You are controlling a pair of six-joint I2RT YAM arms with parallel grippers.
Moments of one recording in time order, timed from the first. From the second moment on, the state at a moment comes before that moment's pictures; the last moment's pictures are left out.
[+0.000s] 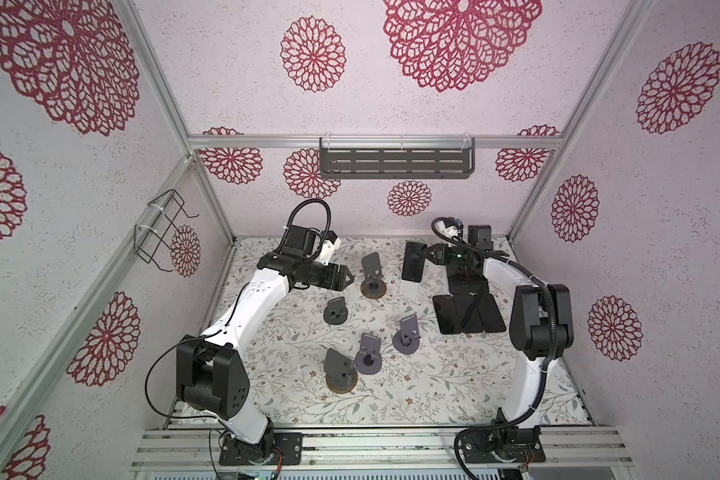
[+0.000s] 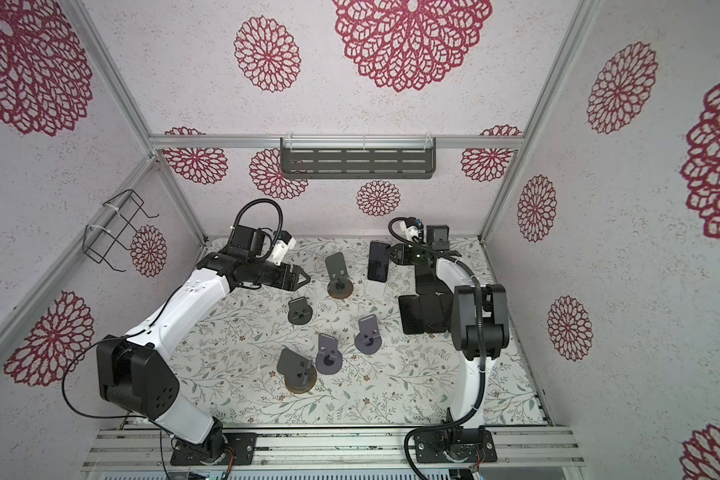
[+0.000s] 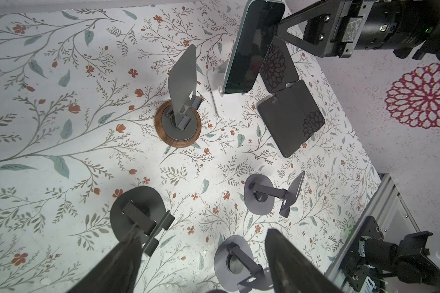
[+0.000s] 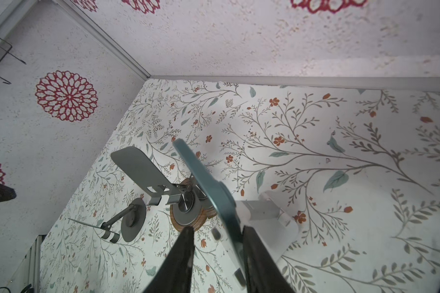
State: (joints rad) left arm -0.31 1.63 1.47 -0.72 0.43 -0.06; right arm 0.09 2.03 1.55 -0.16 -0.76 0.15
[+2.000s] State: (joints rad) left arm -0.33 1.61 1.47 -0.72 0.57 -0.02; right arm 0.09 1.84 1.64 -0.35 -0.94 0.10
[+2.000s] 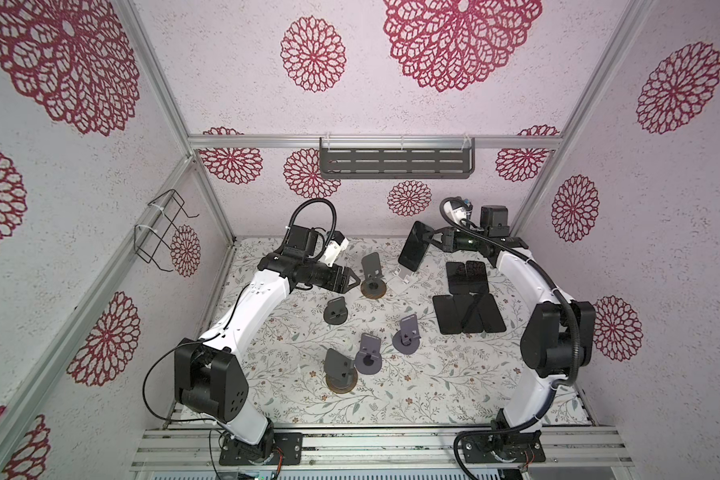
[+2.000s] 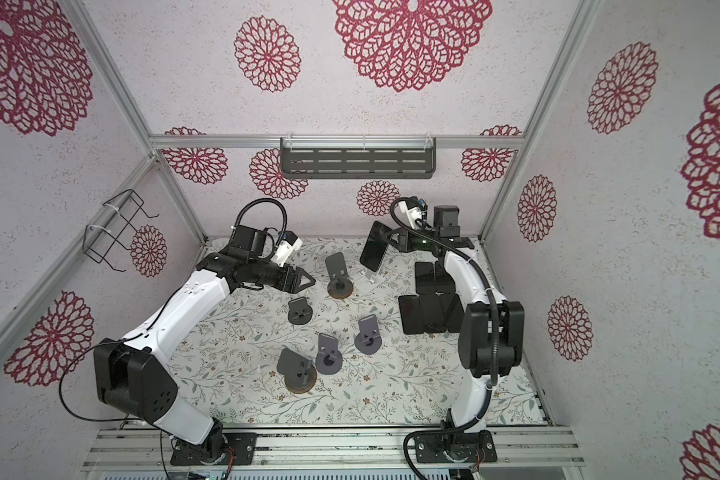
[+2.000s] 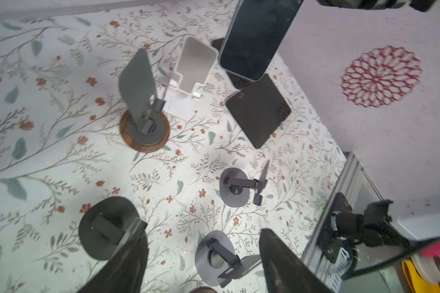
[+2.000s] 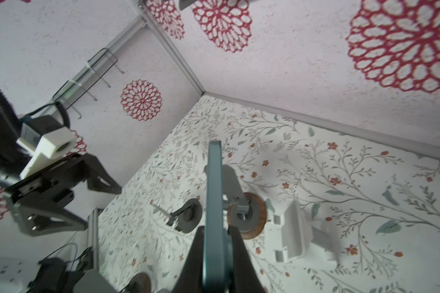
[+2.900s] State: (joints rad) left arm -0.53 1.80 1.60 -0.28 1.00 -0.19; right arm 0.18 1.71 1.71 -1.25 -1.21 -0.73
